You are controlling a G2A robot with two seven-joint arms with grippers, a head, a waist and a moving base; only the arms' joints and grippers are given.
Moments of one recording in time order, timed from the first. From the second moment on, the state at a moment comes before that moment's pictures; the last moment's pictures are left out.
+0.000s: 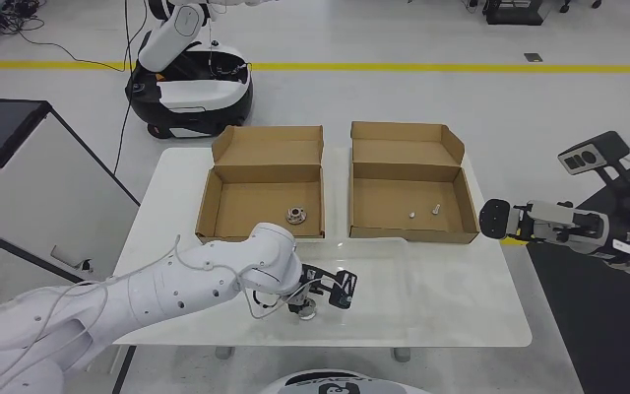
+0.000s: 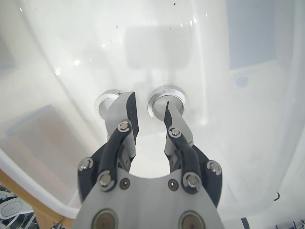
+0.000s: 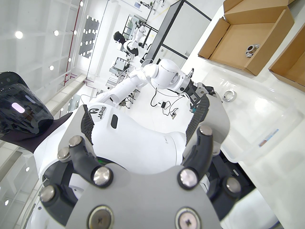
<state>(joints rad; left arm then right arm) 0.64 -0.96 -0.17 -1.84 0.73 -0.69 -1.13 -1.79 -0.74 2.07 -2.05 0.83 0.02 1.27</state>
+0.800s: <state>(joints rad) 0.67 -0.97 -0.17 -1.81 0.79 -0.71 -1.11 -1.79 -0.74 2.07 -2.05 0.83 0.02 1.27</state>
